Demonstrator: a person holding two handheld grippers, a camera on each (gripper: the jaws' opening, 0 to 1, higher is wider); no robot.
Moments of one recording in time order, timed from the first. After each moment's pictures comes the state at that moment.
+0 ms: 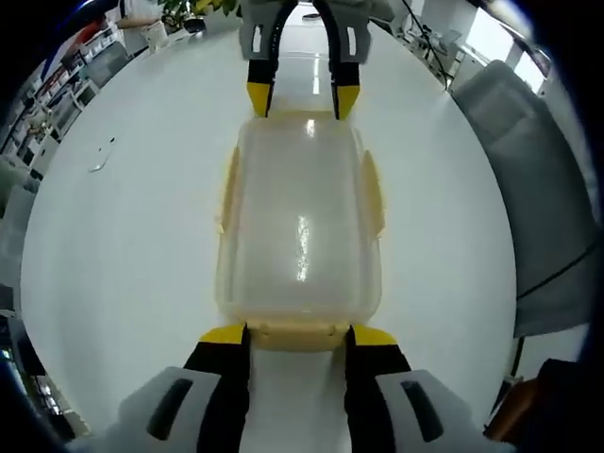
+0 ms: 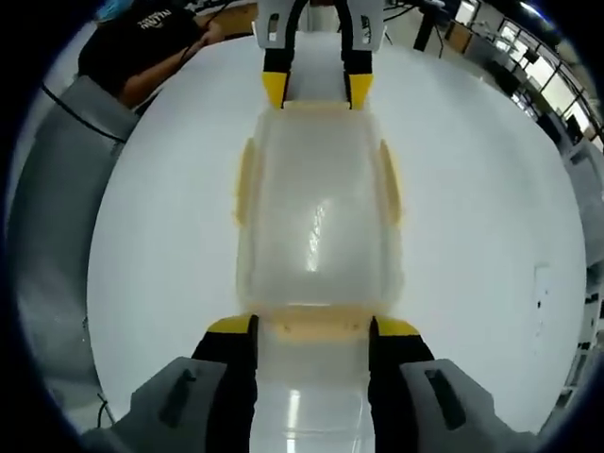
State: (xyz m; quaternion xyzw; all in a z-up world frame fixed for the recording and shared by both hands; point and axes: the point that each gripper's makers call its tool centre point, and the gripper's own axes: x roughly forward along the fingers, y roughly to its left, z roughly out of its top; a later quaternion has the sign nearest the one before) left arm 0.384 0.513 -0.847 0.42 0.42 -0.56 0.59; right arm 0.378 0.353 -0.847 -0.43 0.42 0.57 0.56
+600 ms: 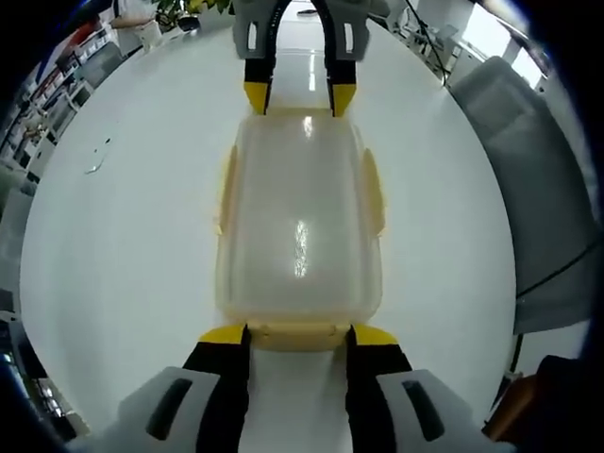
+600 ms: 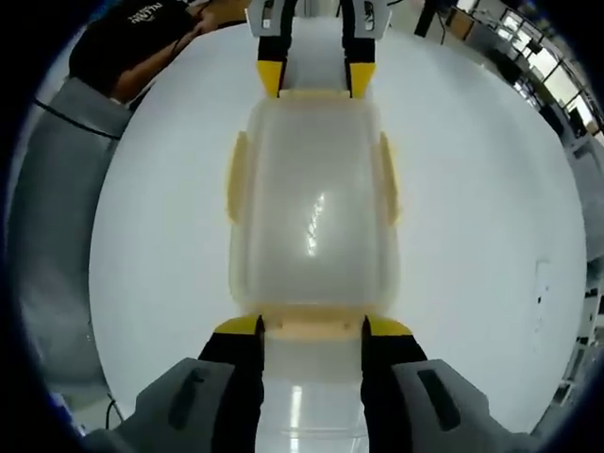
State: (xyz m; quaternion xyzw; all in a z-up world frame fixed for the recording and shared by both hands) left arm 0.389 0.513 -0.843 0.42 0.42 -0.55 0.58; right arm 0.383 0.353 -0.845 -0.45 0.44 0.56 0.54
